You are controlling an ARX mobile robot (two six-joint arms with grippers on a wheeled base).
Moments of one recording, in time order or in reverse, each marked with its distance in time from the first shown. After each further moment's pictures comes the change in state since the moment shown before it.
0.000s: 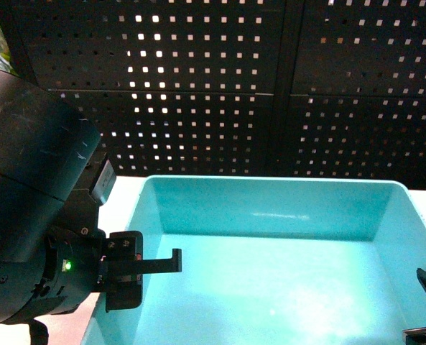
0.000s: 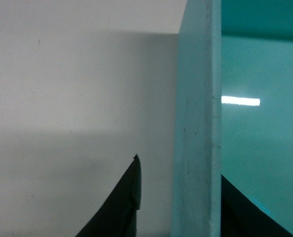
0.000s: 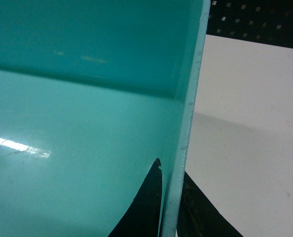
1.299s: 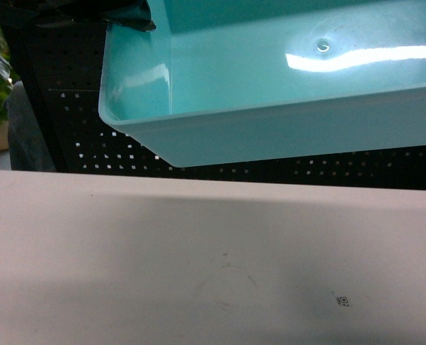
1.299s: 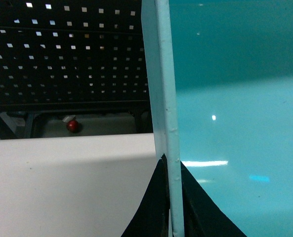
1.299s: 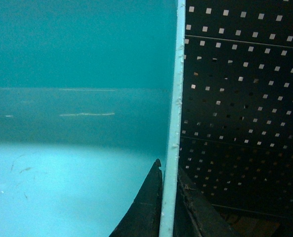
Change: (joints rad) left arm 0.005 -0.249 0.381 -0.138 0.020 0.166; right arm -0.166 -0.525 0.502 -0.523 -0.142 -0.032
